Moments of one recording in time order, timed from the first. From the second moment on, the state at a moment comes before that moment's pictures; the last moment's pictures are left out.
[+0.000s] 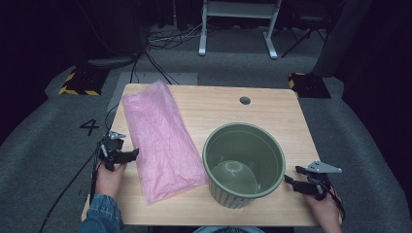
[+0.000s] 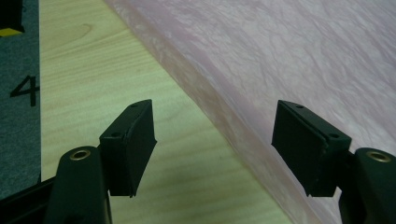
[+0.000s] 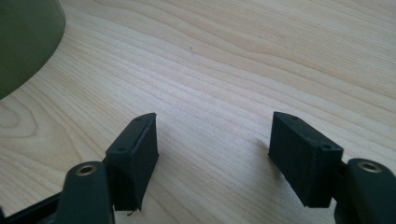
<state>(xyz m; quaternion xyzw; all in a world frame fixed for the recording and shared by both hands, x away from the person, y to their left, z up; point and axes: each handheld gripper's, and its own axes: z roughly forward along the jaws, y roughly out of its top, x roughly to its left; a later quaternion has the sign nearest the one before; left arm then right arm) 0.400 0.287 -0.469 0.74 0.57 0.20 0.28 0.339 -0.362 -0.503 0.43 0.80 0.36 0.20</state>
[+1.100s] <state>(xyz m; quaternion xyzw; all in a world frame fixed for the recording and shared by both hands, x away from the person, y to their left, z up) 0.453 0.262 -0.482 0.76 0.58 0.18 0.24 0.340 -0.361 -0.503 0.43 0.80 0.36 0.20</state>
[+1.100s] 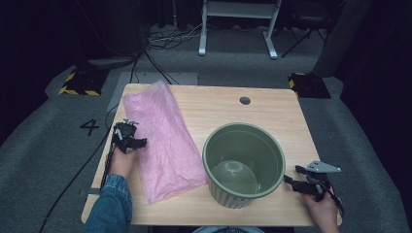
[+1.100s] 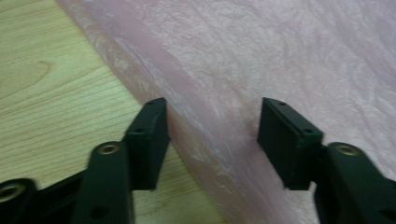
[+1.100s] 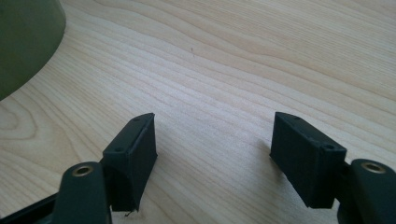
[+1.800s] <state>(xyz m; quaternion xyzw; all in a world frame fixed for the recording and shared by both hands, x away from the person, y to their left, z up) 0.442 0.260 -0.475 0.77 0.52 0.16 0.34 0.340 -0.360 -0.503 0.43 0.80 0.36 0.20</state>
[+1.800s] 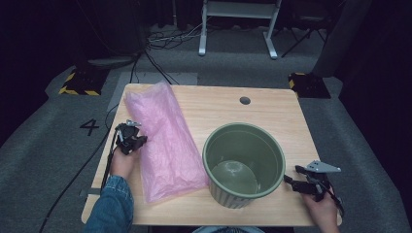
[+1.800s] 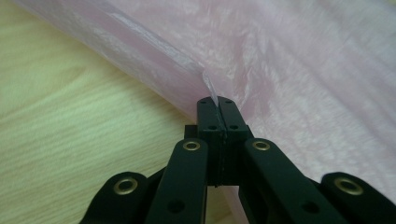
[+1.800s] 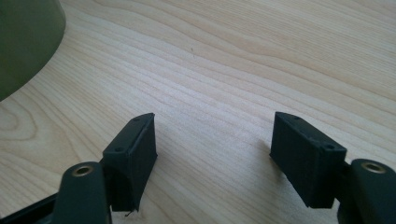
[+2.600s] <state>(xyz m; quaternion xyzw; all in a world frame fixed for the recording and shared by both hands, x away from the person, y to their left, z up) 0.374 0.267 -0.389 0.75 0.36 0.18 0.53 0.340 -0.360 -0.503 0.43 0.80 0.36 0.20</state>
